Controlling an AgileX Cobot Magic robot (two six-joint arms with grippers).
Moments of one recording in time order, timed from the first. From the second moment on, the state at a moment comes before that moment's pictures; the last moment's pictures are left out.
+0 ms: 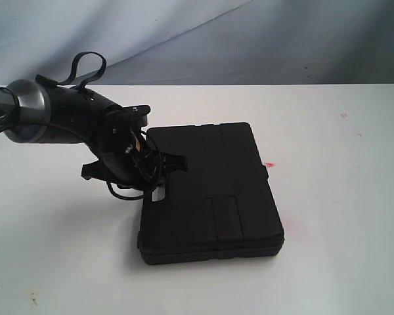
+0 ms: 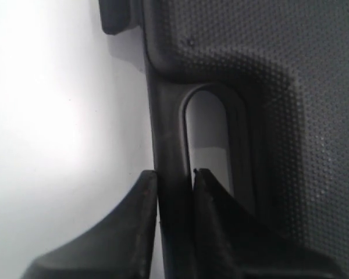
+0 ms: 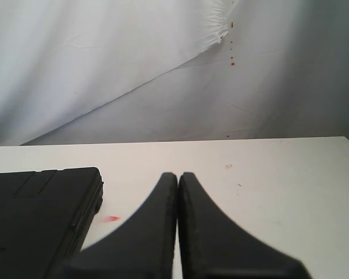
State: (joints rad) left arm -0.56 2.02 -1.21 0.09 0.52 -0.64; right arm 0.21 0.01 0.00 -0.08 0.12 0.15
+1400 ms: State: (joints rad) left arm -0.34 2.01 -1.21 0.12 0.58 -0.45; right arm 0.21 0.01 0.00 -0.08 0.12 0.15
